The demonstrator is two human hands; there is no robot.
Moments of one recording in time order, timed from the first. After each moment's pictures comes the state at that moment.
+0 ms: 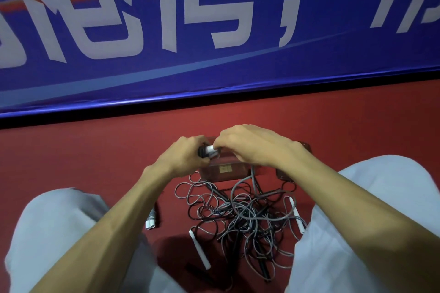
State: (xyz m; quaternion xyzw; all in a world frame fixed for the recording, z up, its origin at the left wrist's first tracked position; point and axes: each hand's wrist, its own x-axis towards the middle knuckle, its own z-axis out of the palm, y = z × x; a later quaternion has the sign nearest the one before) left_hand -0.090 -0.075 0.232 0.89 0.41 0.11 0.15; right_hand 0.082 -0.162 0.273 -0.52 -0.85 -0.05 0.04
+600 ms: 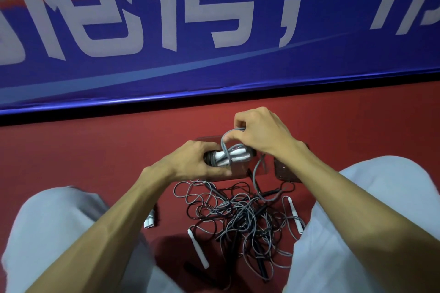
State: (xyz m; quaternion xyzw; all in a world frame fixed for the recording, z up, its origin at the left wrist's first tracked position) left_hand -0.089 -0.092 0.239 0.93 0.30 0.09 0.20; right_hand 0.102 -0.153 0.270 -0.66 -0.70 -0.02 0.26
